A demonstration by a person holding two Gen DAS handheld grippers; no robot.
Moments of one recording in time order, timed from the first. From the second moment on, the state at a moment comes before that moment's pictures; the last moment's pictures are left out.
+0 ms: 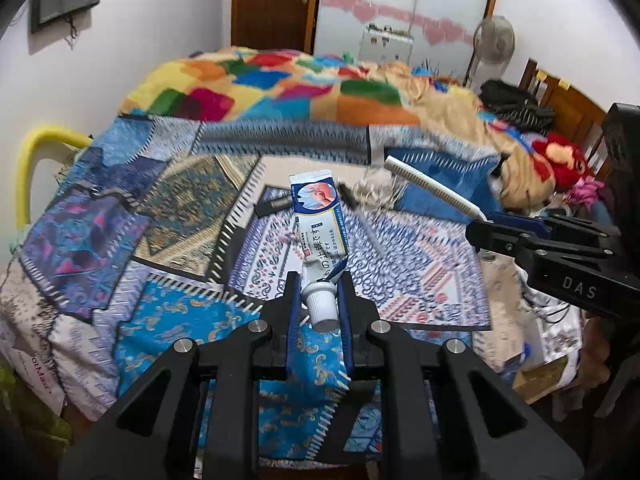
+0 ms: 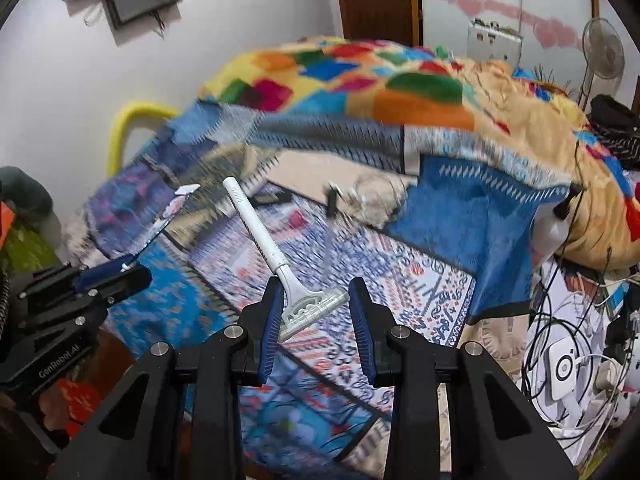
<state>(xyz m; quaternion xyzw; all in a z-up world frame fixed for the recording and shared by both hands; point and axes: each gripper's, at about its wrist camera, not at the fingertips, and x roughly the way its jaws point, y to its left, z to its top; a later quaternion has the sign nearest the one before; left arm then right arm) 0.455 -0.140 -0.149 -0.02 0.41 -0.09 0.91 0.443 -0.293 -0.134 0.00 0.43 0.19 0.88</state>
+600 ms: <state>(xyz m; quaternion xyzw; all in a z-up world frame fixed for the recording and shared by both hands) 0.317 -0.053 -0.049 -0.06 0.32 -0.05 0.94 0.333 -0.228 -0.036 0.00 0.34 0.26 0.90</state>
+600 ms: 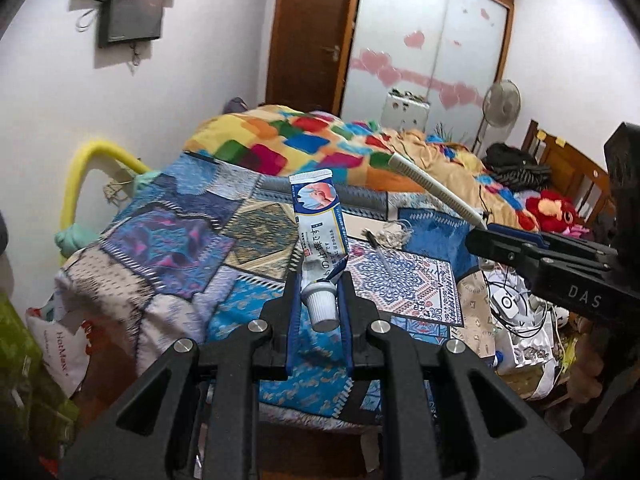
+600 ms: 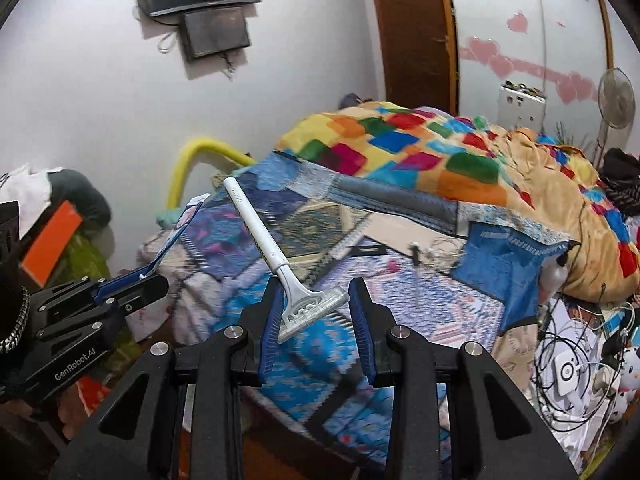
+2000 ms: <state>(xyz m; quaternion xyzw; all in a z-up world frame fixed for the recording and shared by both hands) 0.162 0.180 -0.301 -0.24 0.55 0.13 0.79 0.231 0.030 -0.240 -0.14 0.58 0.37 0.72</state>
